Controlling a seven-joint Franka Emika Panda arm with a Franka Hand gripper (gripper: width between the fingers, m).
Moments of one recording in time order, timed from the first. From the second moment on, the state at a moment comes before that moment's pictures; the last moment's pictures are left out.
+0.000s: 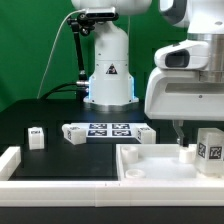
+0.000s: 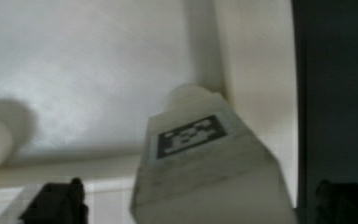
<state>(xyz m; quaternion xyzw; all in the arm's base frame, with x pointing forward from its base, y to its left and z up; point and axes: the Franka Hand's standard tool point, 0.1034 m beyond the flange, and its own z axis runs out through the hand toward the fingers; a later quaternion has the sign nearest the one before) 0.629 0.119 0.074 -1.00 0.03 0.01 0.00</state>
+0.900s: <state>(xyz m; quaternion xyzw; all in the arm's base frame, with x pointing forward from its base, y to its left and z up) 0.628 0.119 0.071 -1.00 -0.01 0.01 0.01</state>
